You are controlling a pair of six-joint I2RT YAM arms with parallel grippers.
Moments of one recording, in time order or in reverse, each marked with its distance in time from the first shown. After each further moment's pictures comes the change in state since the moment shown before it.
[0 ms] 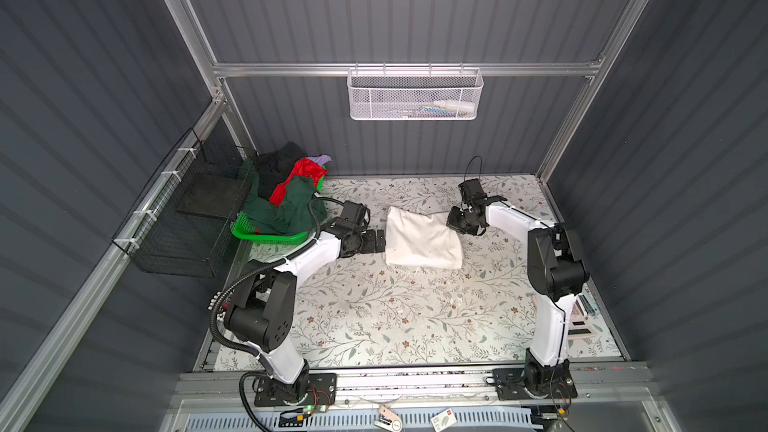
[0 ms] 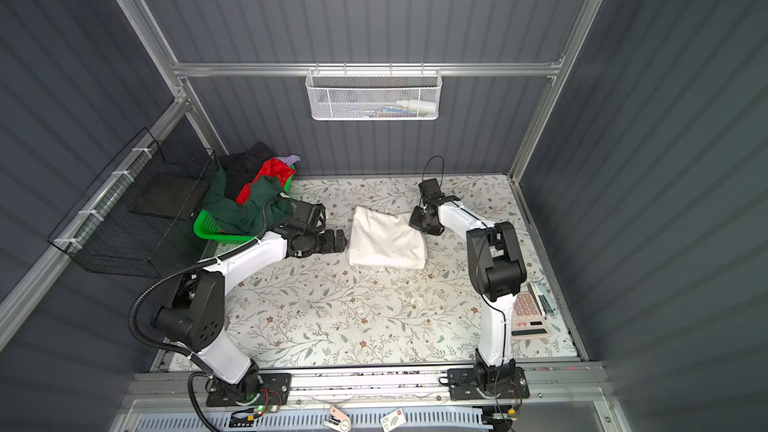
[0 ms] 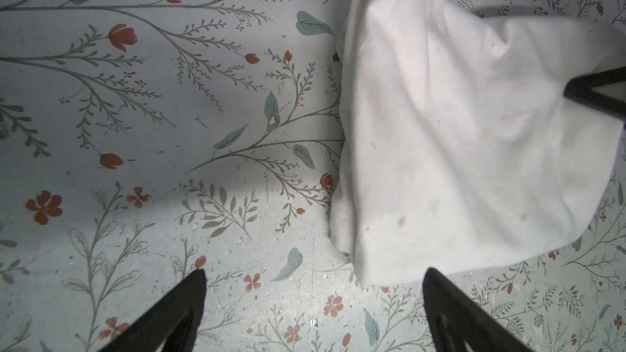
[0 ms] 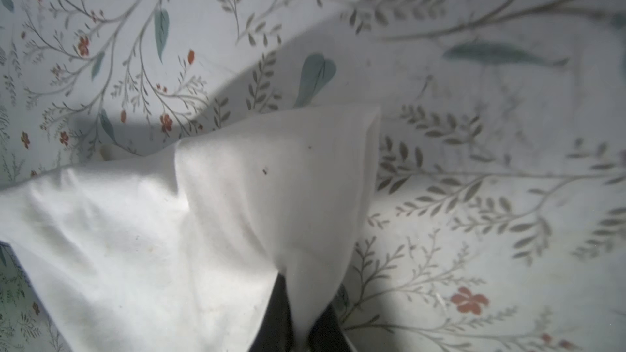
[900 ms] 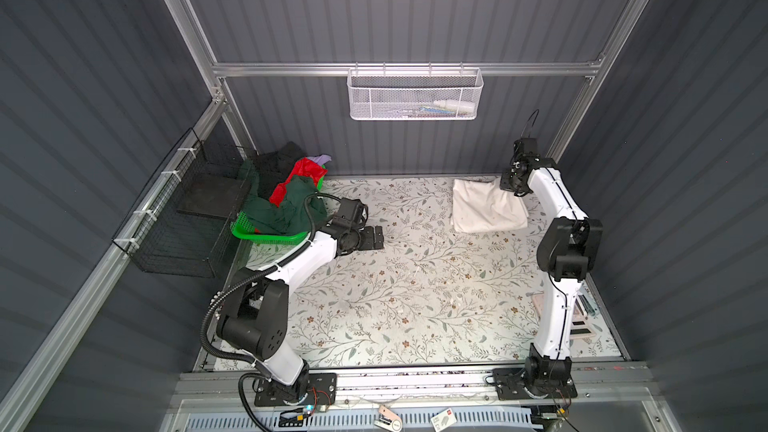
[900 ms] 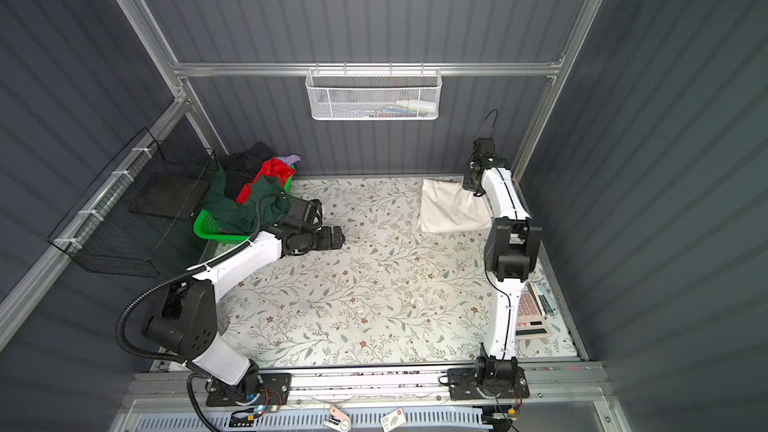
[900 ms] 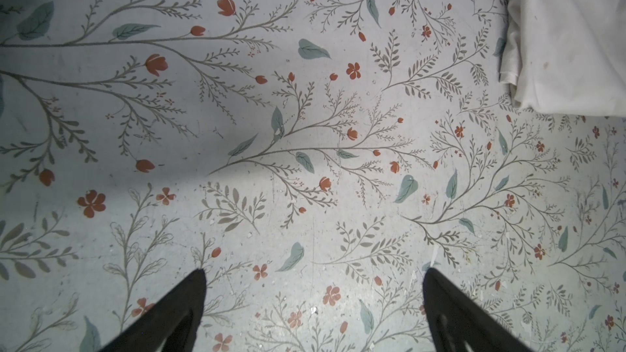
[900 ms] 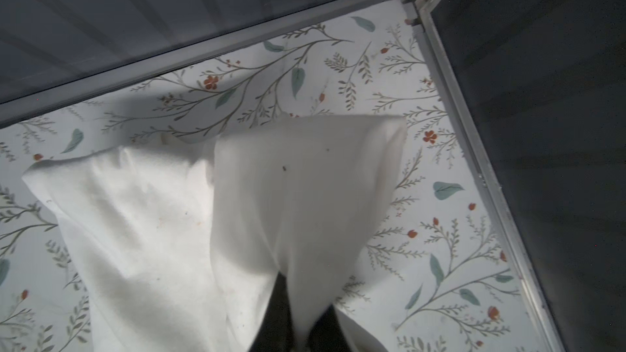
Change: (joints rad) left arm 0.000 -0.058 0.018 -0.041 -0.030 0.007; right arm -0.319 0.227 0.630 -0.304 0.266 -0.417
